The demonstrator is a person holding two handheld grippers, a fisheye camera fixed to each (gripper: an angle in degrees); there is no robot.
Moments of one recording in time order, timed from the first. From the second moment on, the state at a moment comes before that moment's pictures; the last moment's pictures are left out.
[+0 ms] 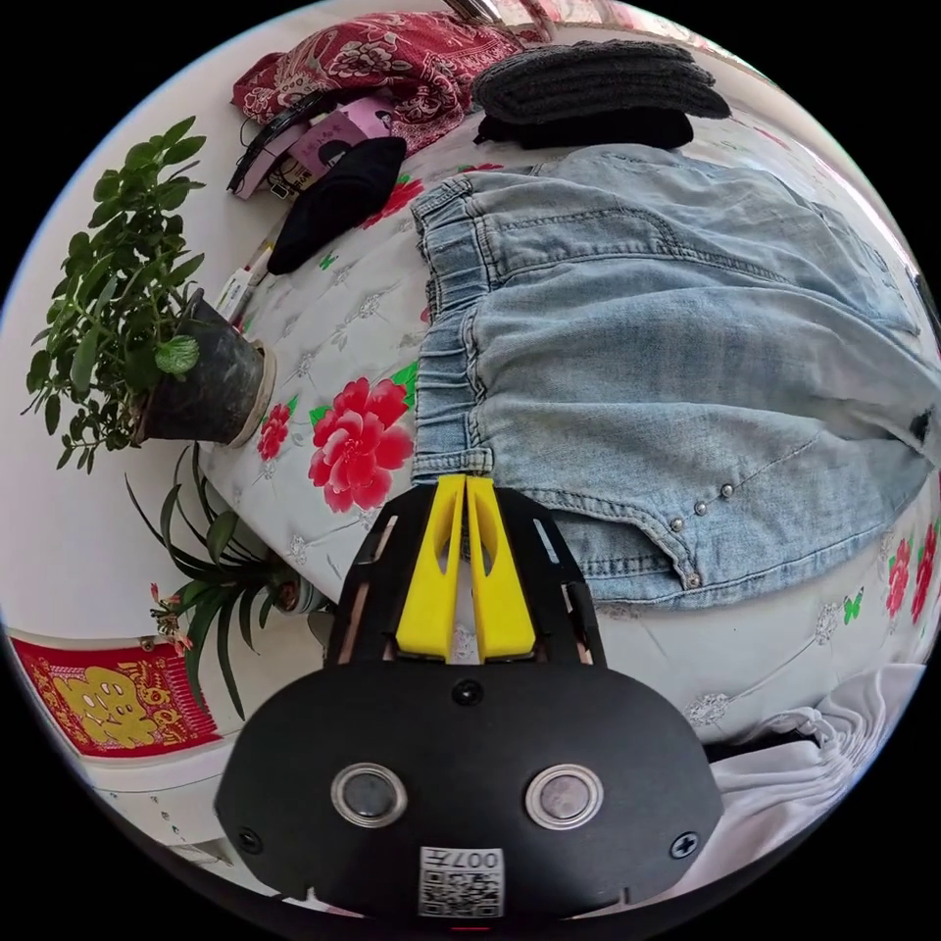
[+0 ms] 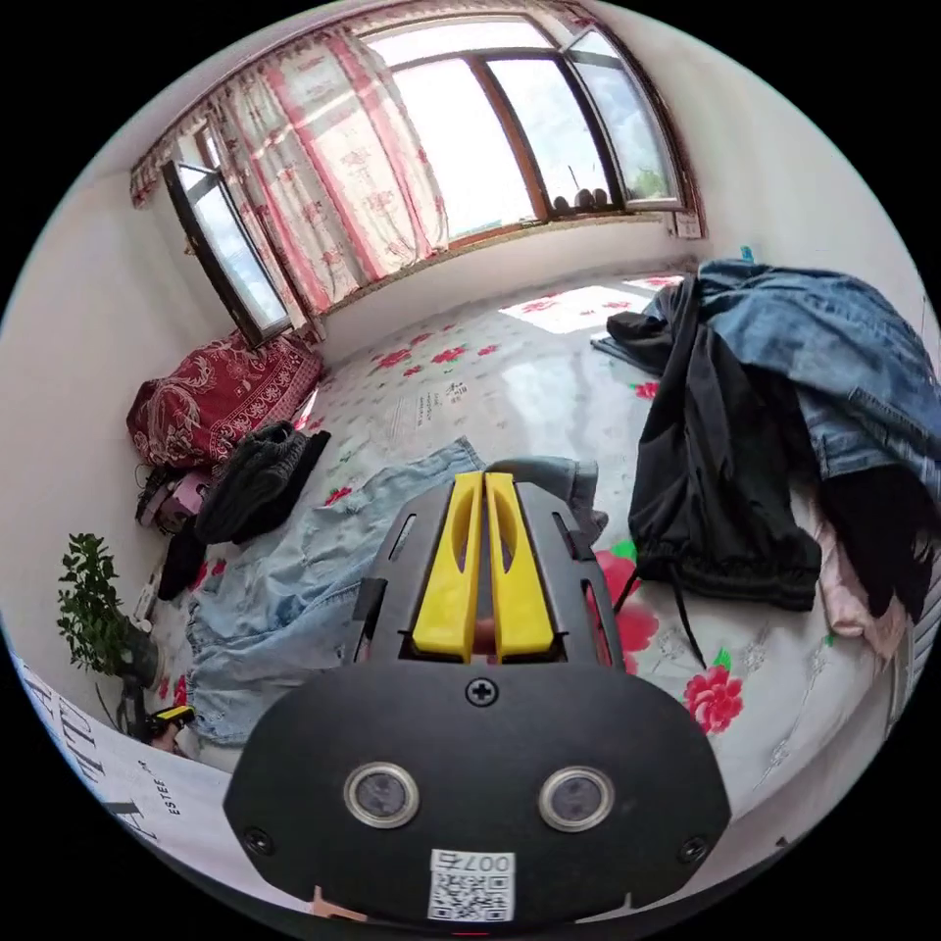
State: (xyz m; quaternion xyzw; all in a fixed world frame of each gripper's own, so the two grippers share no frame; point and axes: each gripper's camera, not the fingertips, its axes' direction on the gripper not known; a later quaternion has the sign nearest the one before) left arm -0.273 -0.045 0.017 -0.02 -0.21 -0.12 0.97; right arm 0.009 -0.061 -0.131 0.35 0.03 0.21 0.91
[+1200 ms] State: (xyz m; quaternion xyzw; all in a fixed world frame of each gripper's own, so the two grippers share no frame) left arm -0.282 -0.048 -0.077 0.06 -0.15 -0.02 0.99; right arm -0.021 -0.071 -0.032 0.12 0.04 0.08 0.99
